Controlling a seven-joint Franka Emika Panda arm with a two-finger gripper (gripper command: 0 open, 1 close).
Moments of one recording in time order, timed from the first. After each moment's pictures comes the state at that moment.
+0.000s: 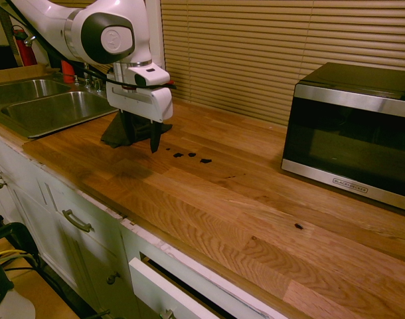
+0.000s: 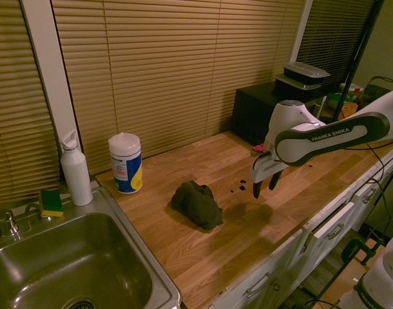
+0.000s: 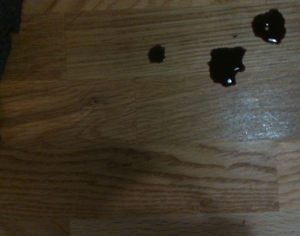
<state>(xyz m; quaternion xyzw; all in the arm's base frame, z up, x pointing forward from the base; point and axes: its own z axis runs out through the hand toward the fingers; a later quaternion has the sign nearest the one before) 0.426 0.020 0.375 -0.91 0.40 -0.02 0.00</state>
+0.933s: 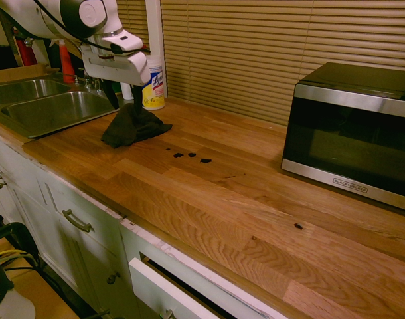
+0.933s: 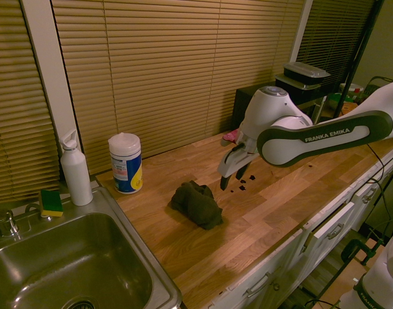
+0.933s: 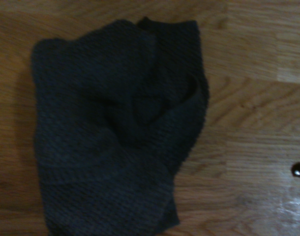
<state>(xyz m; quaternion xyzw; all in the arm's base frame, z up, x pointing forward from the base) 0.456 0.159 0.441 -0.94 0.32 -0.11 0.05</state>
